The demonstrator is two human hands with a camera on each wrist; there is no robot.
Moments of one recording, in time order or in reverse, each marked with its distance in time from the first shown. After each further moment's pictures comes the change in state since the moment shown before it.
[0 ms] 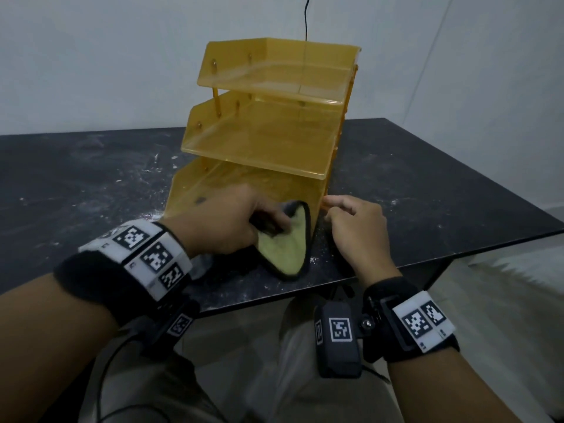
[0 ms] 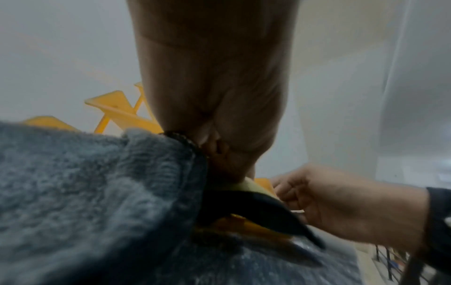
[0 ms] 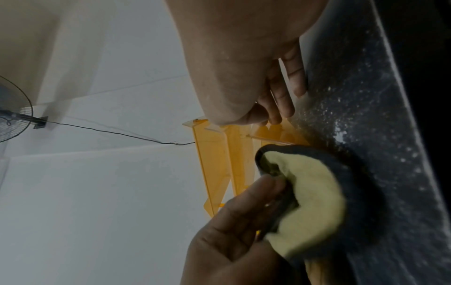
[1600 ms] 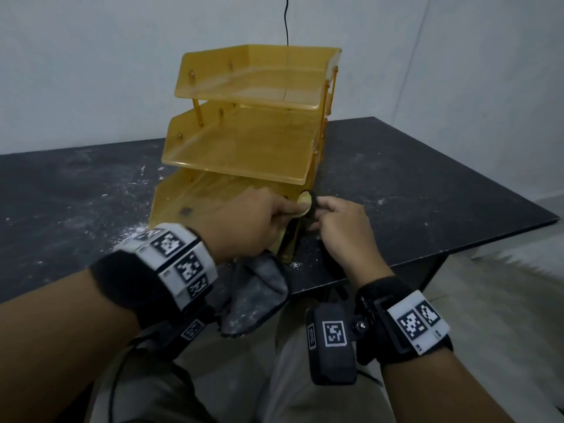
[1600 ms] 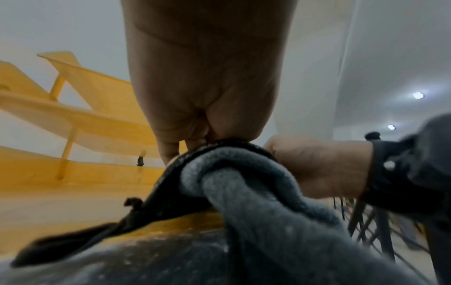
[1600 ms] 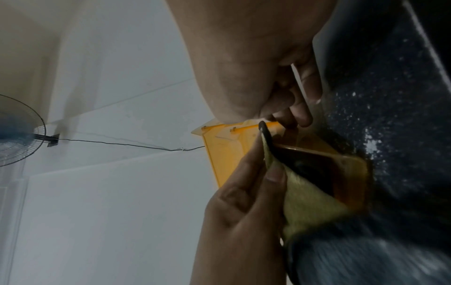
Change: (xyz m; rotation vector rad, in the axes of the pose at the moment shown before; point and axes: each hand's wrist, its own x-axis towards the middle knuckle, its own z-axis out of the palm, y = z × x) left_hand 0.033 0.042 0.020 0.230 0.073 0.029; right_hand 0.008 0.003 -0.007 0.102 -0.124 0.032
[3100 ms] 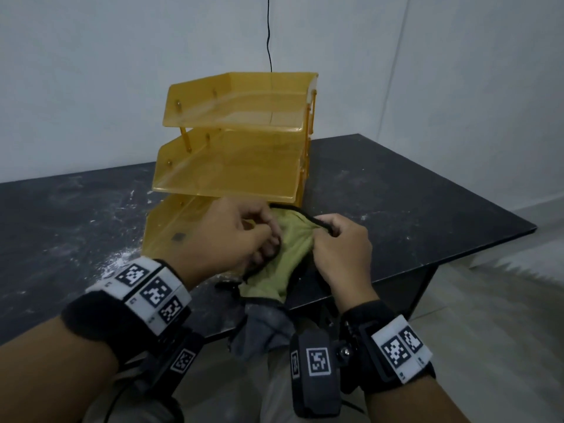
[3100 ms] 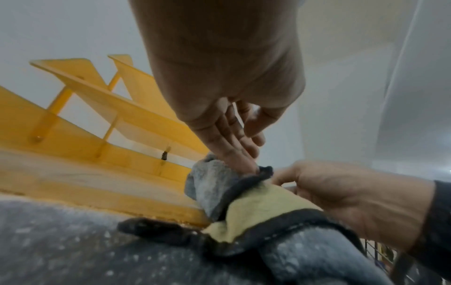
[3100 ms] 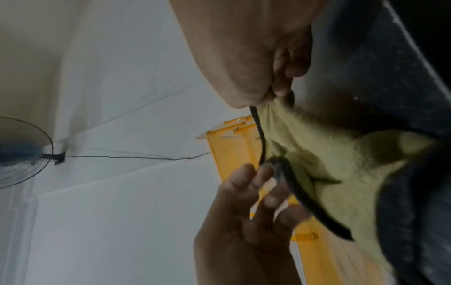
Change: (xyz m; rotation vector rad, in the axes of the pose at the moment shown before) left_hand -0.005 0.009 0.003 -0.595 0.221 -0.111; right_hand -0.007 0.009 -0.014 0.060 0.226 0.003
